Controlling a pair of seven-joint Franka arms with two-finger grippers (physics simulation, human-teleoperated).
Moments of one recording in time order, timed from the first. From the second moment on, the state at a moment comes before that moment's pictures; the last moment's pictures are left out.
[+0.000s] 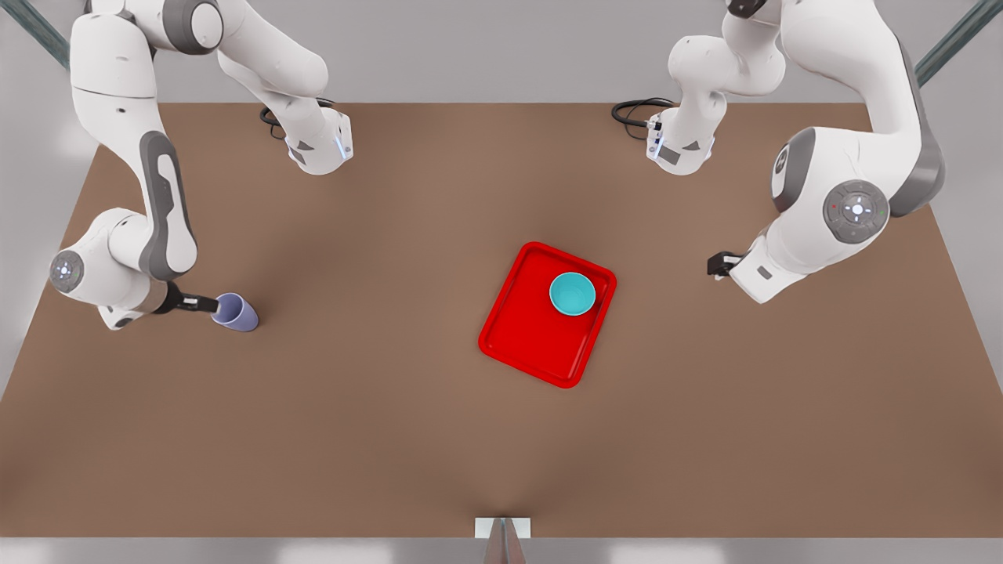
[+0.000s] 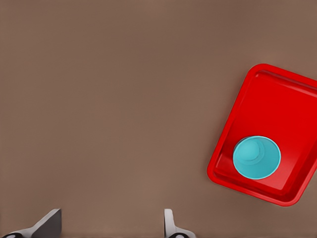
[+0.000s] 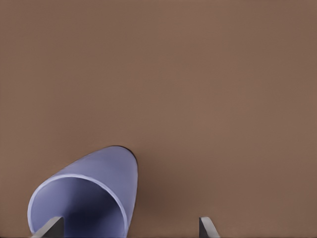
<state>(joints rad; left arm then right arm) -0.24 0.19 0.06 -1.49 0.04 1.48 -0.10 -0.32 0.31 0.00 -2.05 0.06 2.18 -0.24</state>
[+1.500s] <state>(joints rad) -0.24 0.20 0.08 -1.49 0.05 1.49 -0.09 -0.10 0.34 0.13 -1.83 0.08 1.97 0.13</state>
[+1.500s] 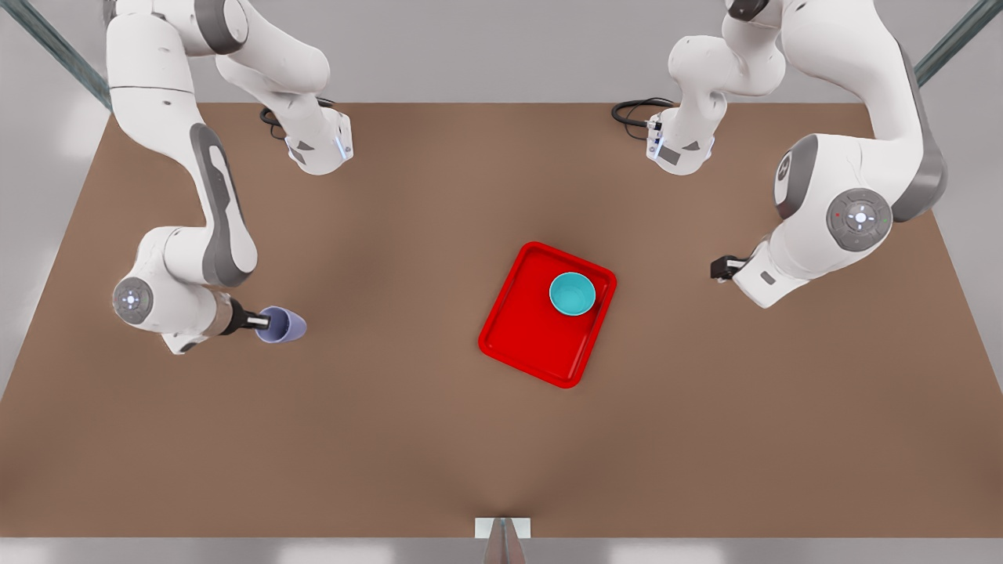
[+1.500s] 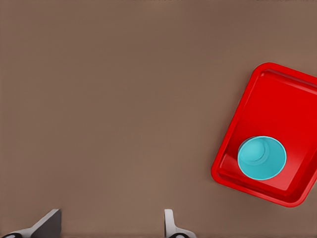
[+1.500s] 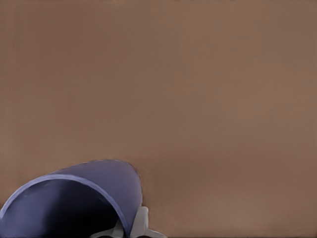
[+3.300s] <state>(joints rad) -0.24 0.20 0.08 -1.48 0.05 1.49 -0.08 0.46 0.73 0.14 -1.06 -0.01 1.83 0.58</state>
